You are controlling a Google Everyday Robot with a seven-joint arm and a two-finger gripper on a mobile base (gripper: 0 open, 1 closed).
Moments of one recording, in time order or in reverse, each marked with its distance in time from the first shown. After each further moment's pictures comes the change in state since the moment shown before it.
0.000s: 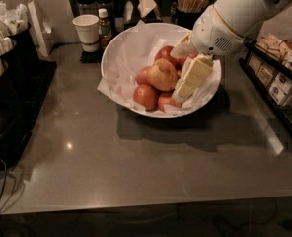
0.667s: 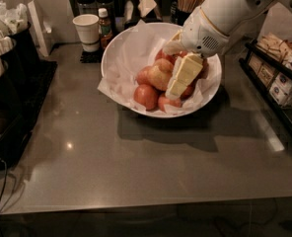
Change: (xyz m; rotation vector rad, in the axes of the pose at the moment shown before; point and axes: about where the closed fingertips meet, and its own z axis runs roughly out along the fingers) arm -0.006 -0.019 0.018 -0.013 -0.006 -0.020
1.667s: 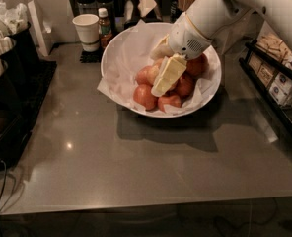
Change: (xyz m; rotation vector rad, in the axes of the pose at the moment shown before) arm -0.014 -0.022 0.034 -0.041 -0.063 -0.007
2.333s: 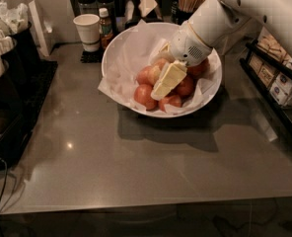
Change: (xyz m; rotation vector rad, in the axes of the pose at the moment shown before) arm 0.015 0.007 0.013 -0.032 -0.005 0.052
